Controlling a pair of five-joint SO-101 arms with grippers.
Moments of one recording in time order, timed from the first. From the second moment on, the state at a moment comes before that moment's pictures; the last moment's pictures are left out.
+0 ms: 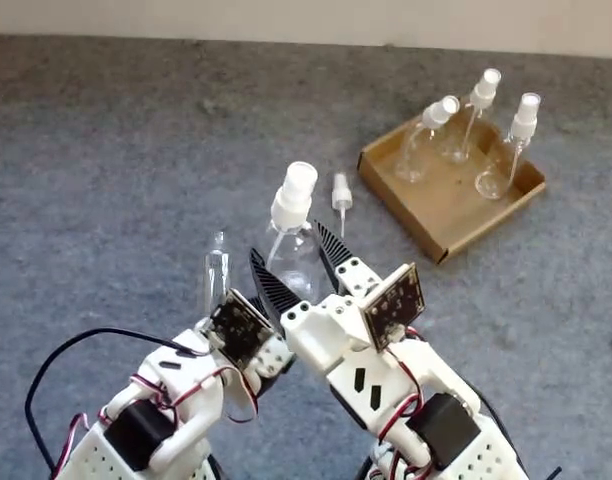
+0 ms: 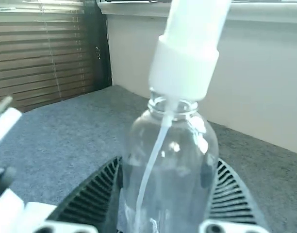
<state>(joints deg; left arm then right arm) 36.7 -104.1 82.9 50.5 3.3 -45.7 -86.8 68.9 27.8 0.1</state>
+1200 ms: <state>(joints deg) 29.8 -104.1 85.8 50.4 2.8 -45.8 -86.2 70.9 27.4 0.1</state>
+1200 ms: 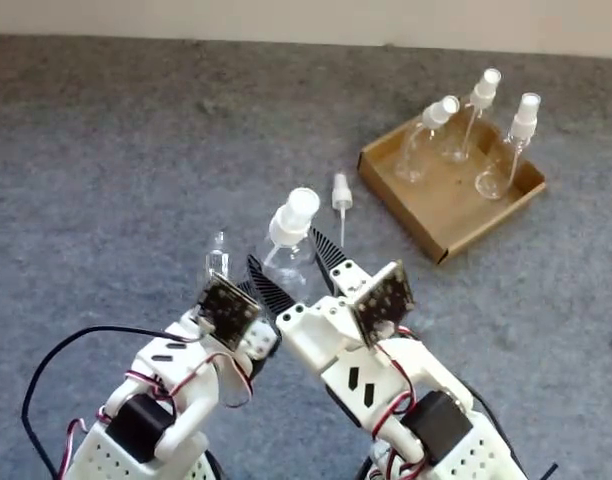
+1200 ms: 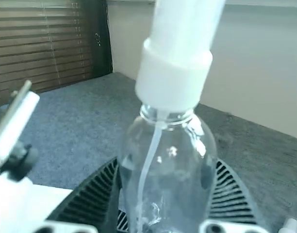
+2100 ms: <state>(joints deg) 34.9 -104.1 83.4 53.0 3.0 -45.8 -86.2 70.9 27.5 0.1</state>
